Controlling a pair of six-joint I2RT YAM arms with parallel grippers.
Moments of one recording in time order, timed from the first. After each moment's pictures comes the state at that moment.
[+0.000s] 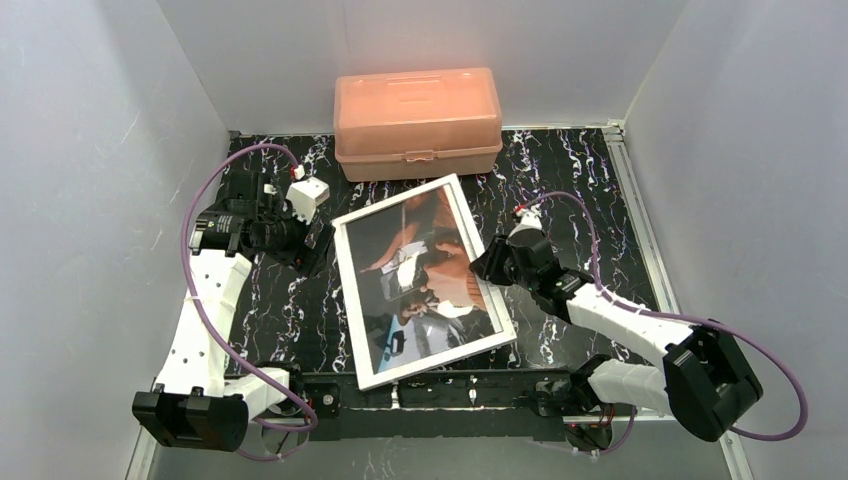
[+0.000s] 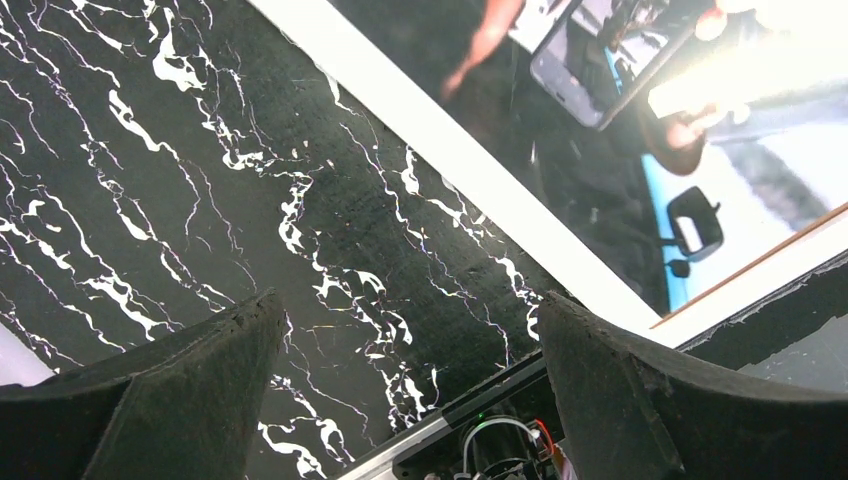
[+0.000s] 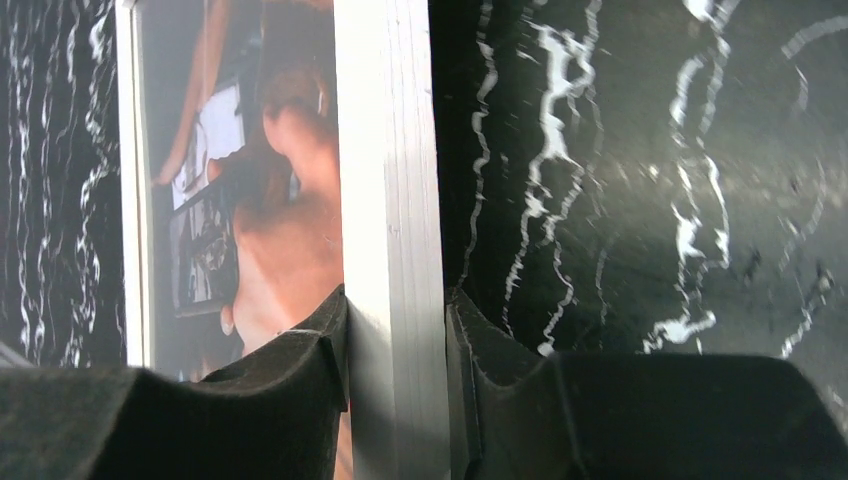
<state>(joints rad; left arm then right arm) -0.08 1.11 1.28 -1.19 0.31 0.43 0.65 1.17 0.58 0.00 0.02 0.64</state>
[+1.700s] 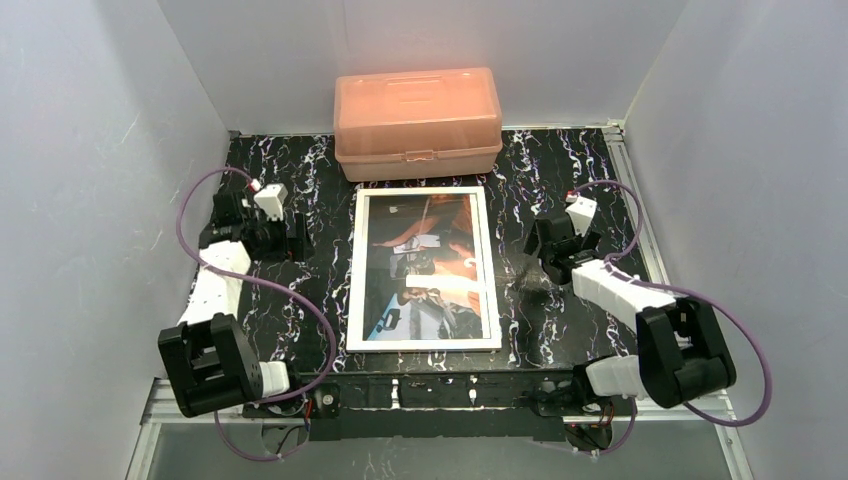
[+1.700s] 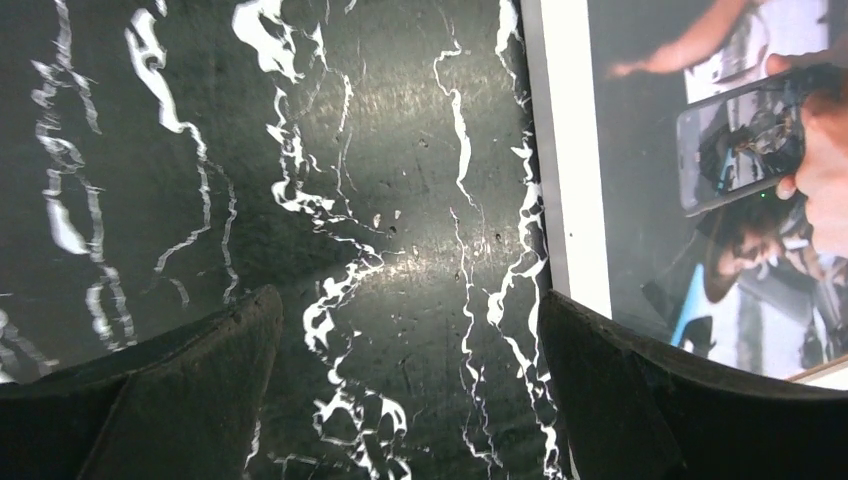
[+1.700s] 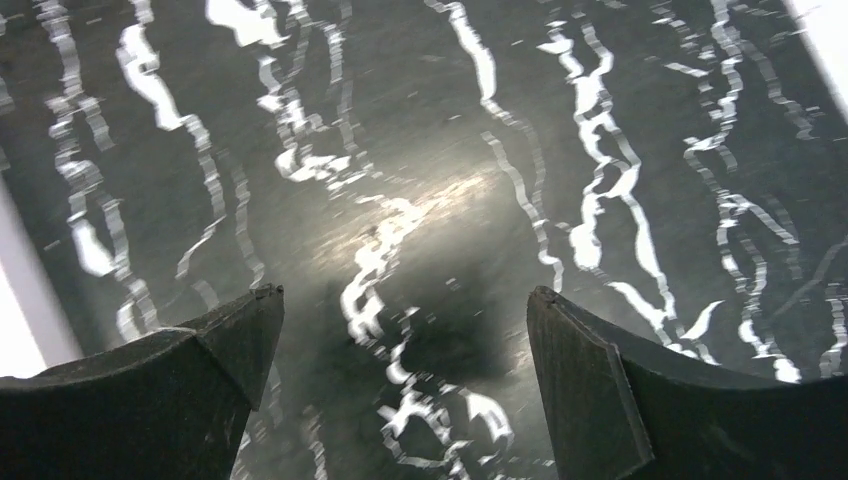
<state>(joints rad) 0.24 1.29 0.97 -0.69 0.44 0.22 0.36 1.30 0.62 -0.10 0.54 0.54</state>
